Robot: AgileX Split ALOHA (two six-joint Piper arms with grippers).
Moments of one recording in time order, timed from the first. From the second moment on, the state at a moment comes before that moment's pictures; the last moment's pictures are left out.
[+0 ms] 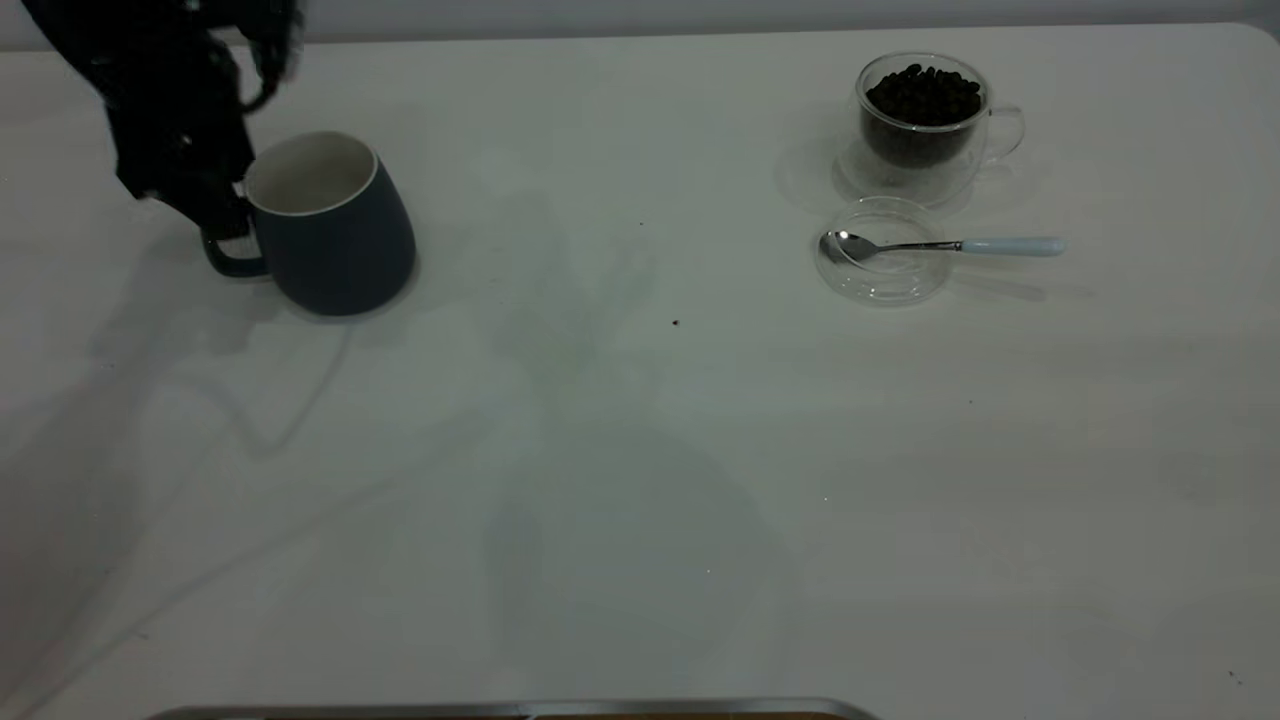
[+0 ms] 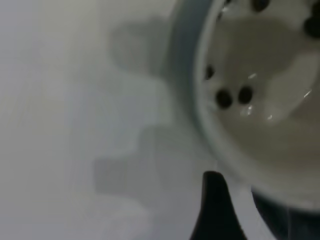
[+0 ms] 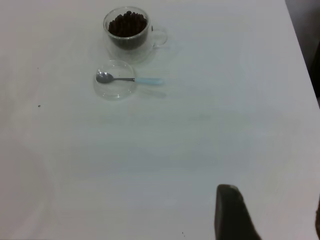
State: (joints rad) left arm -0.07 2.38 -1.60 -0.16 0.65 1.51; right arm 0.04 0.01 -0.48 0.02 1.13 0.07
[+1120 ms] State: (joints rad) left arm -0.31 2.42 -1.61 -0.48 0.43 1.78; right arm 0.04 0.01 -0.48 0.02 1.13 0.07
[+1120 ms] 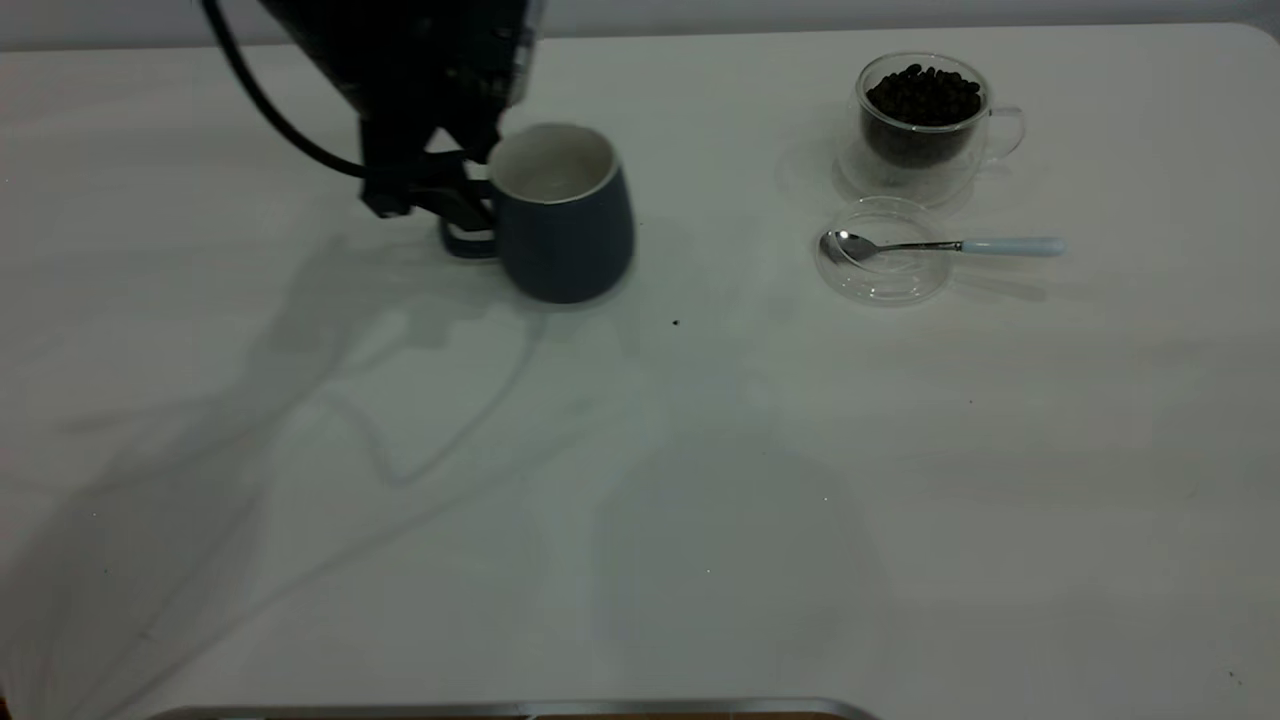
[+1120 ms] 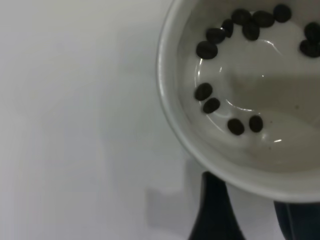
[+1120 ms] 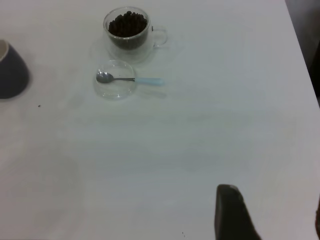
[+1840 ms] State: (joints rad) left arm -0.27 2.24 -1.61 -0.37 0.64 1.53; right arm 0.04 0.01 -0.48 0.02 1.13 0.07
